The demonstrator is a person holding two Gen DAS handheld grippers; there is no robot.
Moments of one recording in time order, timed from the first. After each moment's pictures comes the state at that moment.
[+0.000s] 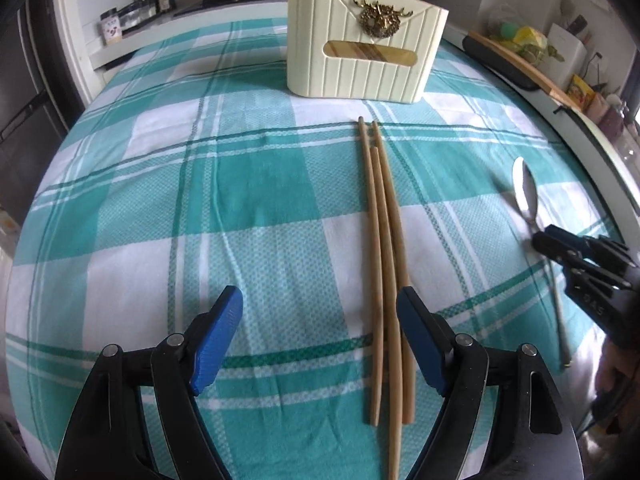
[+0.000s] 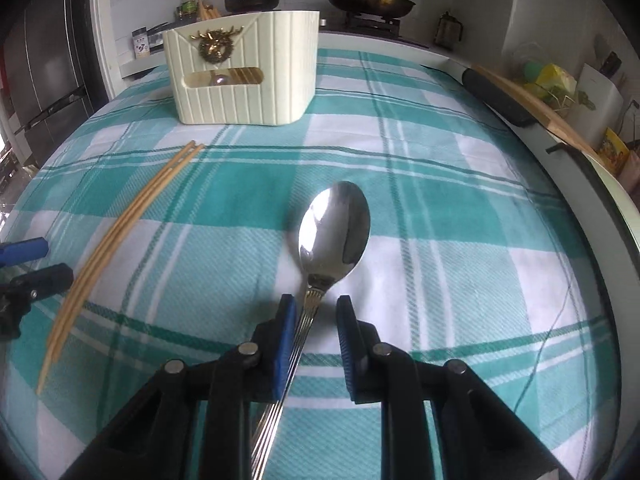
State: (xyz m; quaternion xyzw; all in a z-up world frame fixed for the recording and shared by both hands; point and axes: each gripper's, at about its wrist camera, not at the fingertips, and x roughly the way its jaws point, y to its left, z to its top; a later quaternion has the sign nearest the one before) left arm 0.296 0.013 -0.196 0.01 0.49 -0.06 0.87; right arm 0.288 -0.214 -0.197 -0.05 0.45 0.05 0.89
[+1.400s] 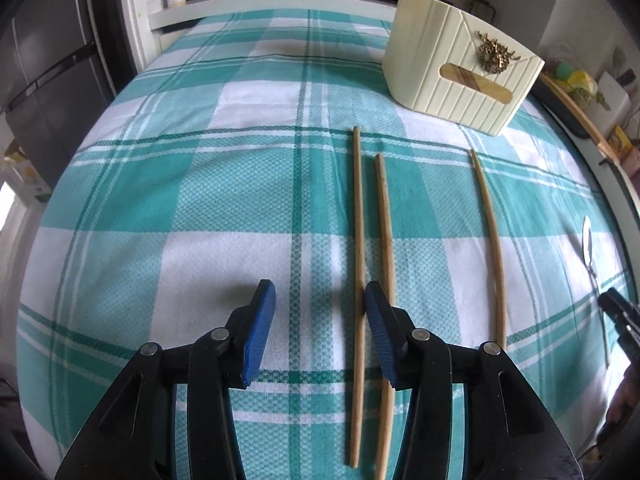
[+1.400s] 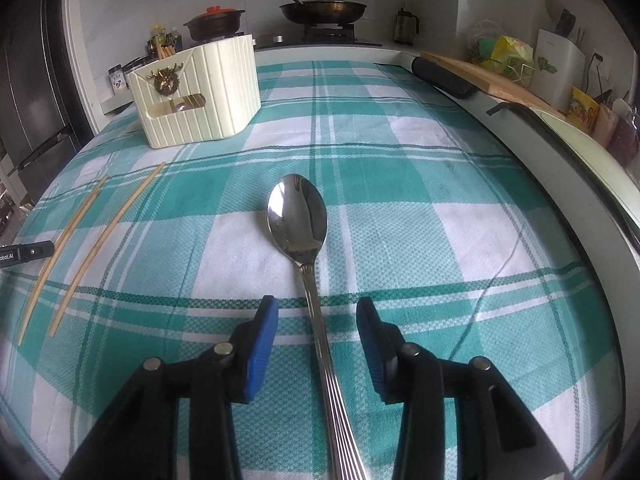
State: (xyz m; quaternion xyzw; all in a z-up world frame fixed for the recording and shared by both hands) left arm 0.307 0.085 -0.197 -0.04 0.49 0.00 0.87; right arm 0.258 -0.269 -0.191 0.00 0.43 0.03 0.90
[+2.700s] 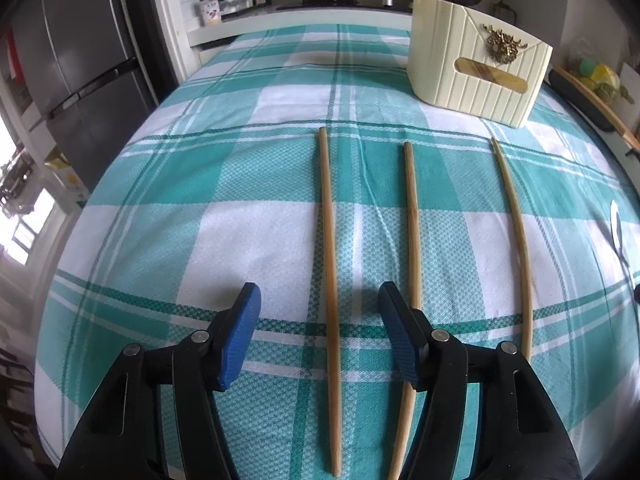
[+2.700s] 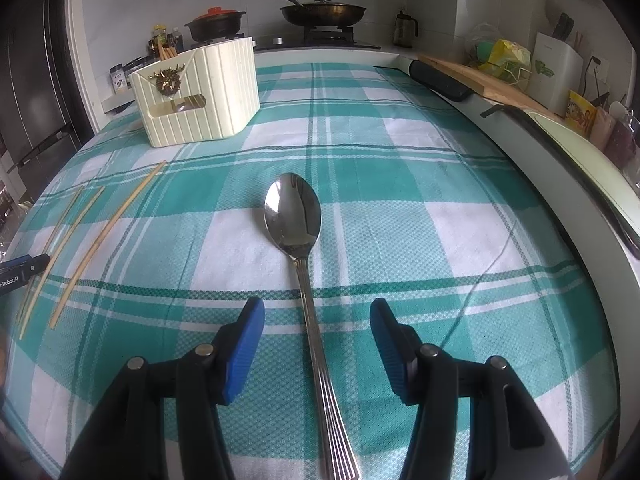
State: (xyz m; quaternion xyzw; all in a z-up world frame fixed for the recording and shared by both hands) left arm 0.274 0.077 -0.202 -0.02 0.46 0.08 0.88; right arm 0.252 -0.274 -0.189 -0.01 0.42 0.03 0.91
